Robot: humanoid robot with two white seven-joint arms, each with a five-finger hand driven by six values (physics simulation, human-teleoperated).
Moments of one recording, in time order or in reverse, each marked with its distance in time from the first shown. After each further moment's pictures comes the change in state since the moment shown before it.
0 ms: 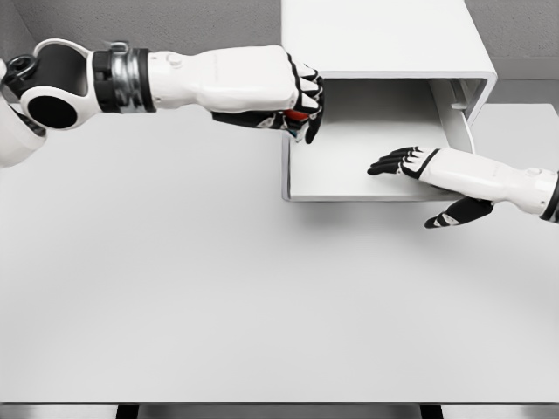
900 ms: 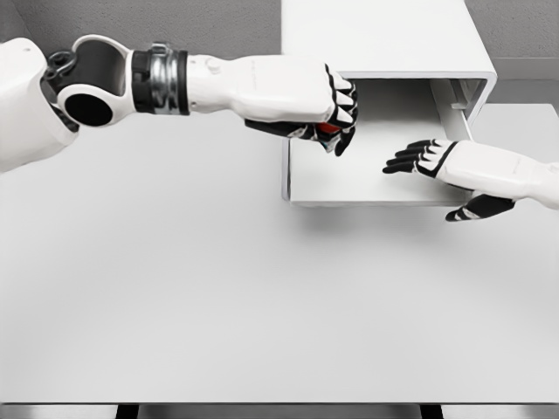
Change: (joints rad) left arm -0.046 -0.083 -0.050 0.016 -0.014 0.002 0.000; right arm 0.020 -0.060 -0.069 -0.052 0.092 -0.019 -0.001
